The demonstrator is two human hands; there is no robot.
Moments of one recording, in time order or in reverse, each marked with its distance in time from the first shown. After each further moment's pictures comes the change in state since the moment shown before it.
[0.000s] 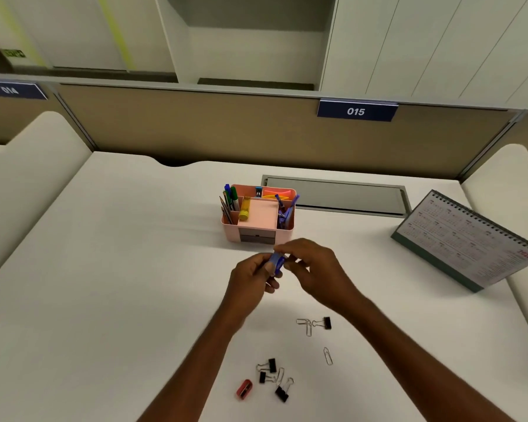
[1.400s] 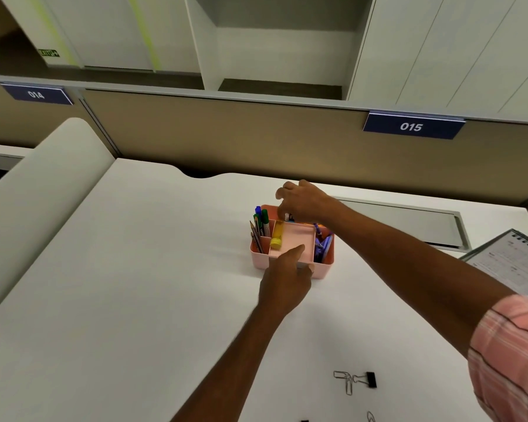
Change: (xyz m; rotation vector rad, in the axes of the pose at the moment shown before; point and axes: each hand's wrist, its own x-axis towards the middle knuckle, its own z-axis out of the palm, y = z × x) left_hand 0.121 0.018 -0.004 0.430 0.089 -0.036; right_hand 0.288 0.043 0.027 -1.117 -0.487 -0.414
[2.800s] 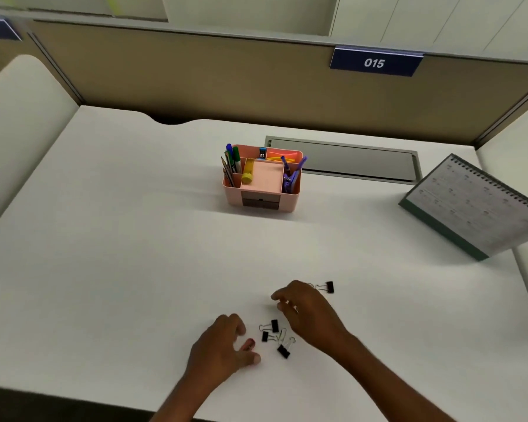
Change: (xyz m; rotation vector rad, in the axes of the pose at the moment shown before) left_hand -0.214 -0.160 0.008 0.389 -0.330 -0.110; right_hand -0.278 -0.267 0.075 1.112 0.156 0.495
